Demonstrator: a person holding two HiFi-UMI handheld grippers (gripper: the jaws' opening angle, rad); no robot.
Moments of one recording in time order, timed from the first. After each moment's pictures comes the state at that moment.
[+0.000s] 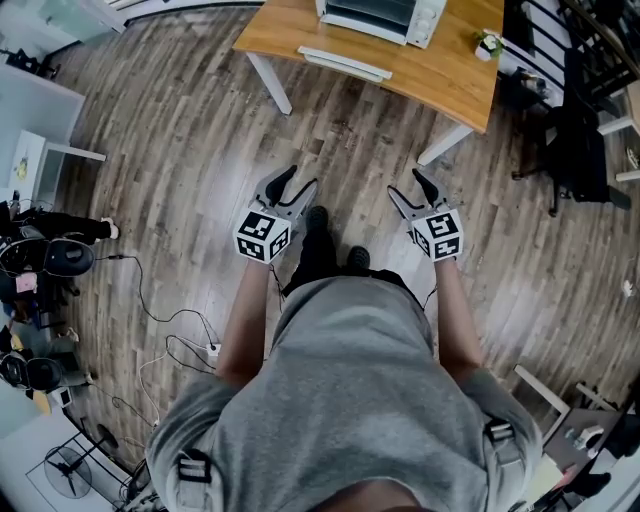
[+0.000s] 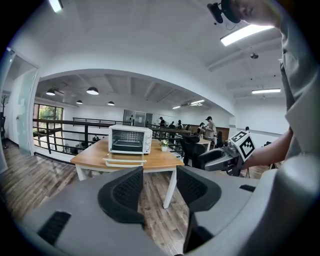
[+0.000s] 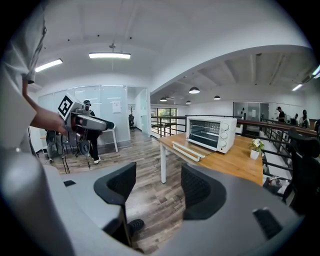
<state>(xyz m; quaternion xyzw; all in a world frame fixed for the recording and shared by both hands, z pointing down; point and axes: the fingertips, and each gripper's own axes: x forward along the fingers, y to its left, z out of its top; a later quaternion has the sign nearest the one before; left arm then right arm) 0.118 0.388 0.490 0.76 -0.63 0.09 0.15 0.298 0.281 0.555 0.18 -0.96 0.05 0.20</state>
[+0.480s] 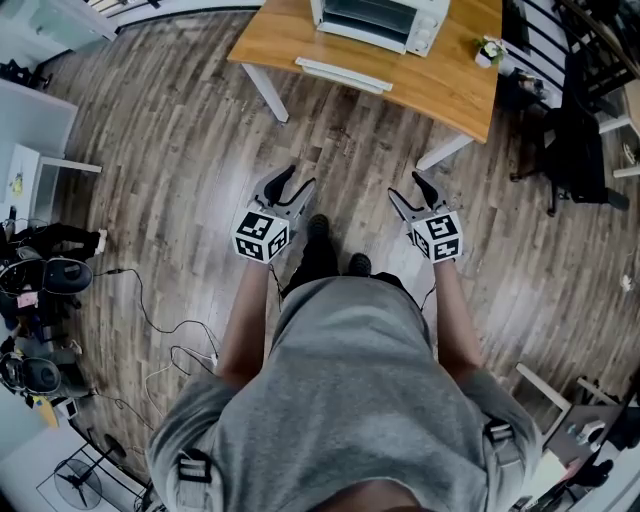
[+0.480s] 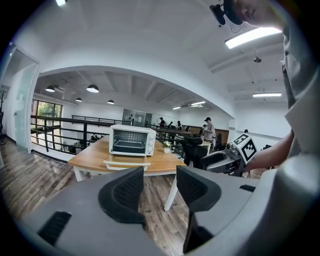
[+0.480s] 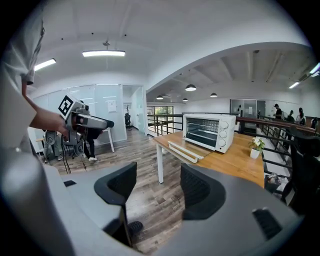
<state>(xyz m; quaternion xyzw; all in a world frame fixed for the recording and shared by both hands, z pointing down) 0.071 0.344 0.490 0.76 -0.62 0.08 0.15 0.262 0.246 0.558 0.20 -0.96 0.06 0.20</state>
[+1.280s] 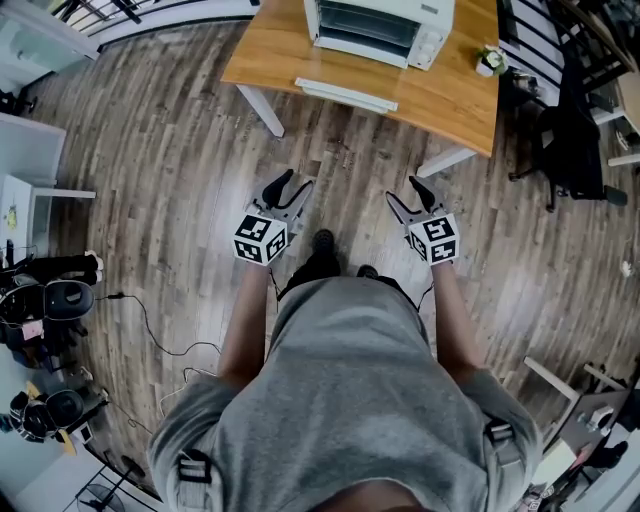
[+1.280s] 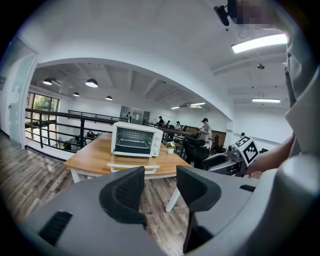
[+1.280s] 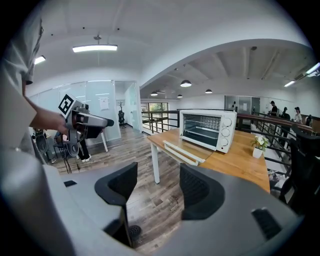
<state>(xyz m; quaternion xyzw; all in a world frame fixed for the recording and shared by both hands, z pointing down) -0.016 0.283 0.499 0.77 -0.60 0.07 0.18 0.187 0.200 0.564 0.23 -0.94 0.08 0.22</state>
